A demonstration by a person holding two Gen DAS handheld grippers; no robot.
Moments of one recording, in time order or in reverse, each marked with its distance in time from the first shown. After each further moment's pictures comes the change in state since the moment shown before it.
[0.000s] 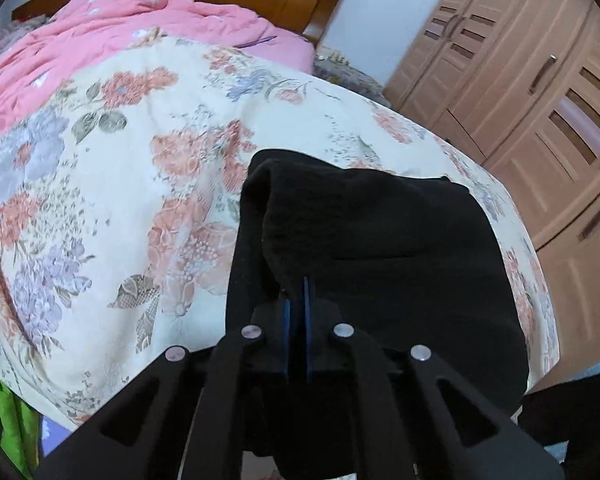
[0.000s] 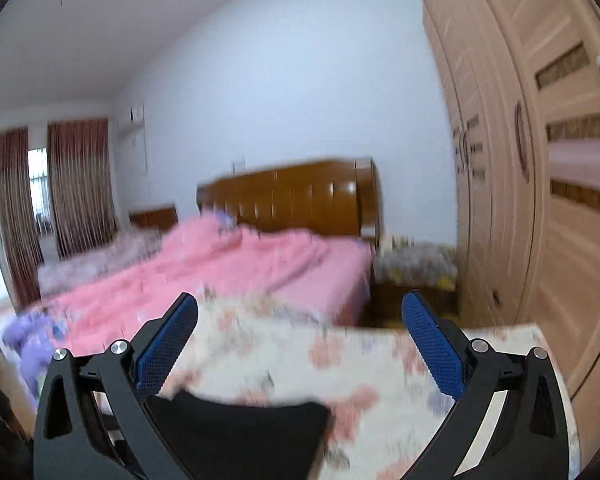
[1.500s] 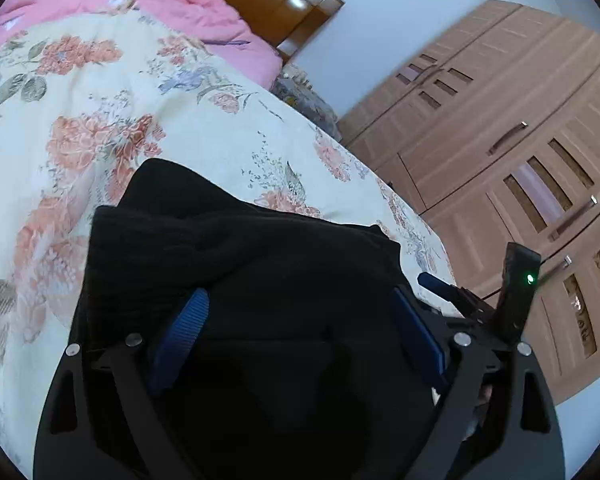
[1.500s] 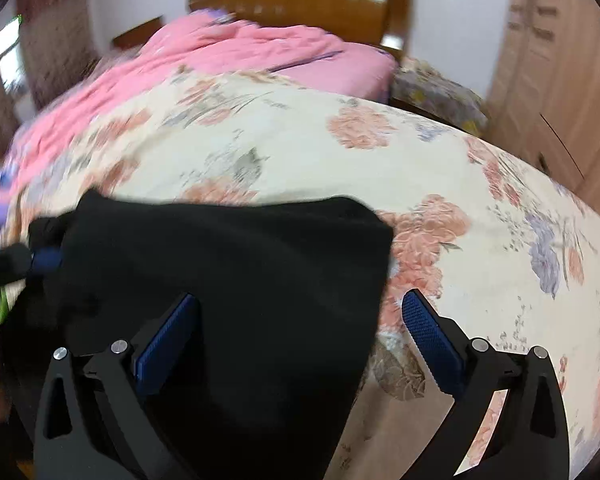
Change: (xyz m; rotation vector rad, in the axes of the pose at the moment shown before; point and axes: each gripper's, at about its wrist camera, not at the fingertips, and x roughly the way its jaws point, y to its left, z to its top) left arm 0.033 -0.026 0.019 -0.181 -0.061 -0.277; right arm 0.212 0.024 -0.207 -0.101 0.723 -0.063
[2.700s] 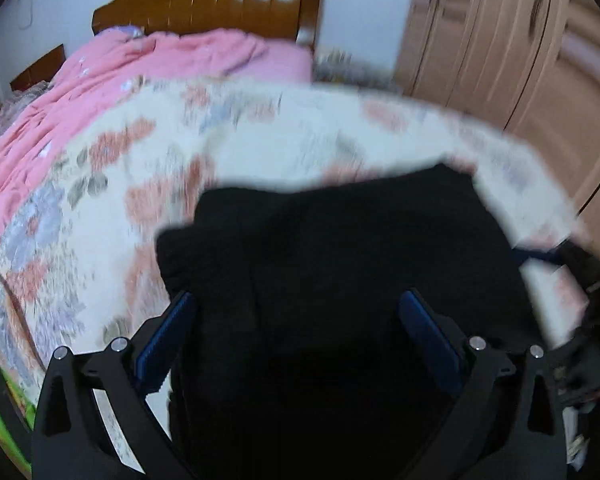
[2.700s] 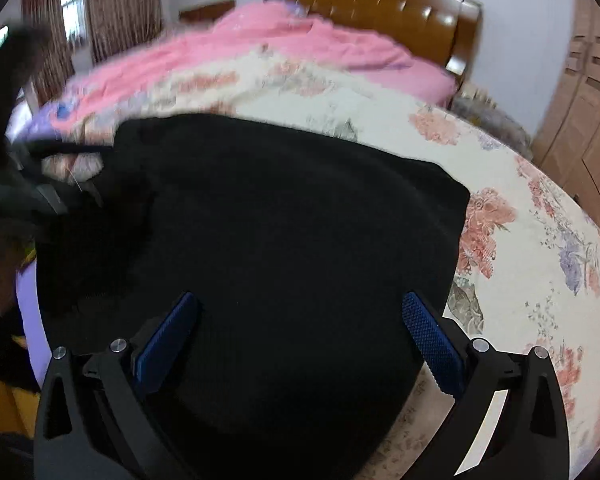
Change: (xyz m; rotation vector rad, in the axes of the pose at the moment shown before) left arm 0.003 -0.045 -0.029 0.394 0.066 0.505; right arm -0.028 0.048 -0.063 -0.210 -0.020 0.136
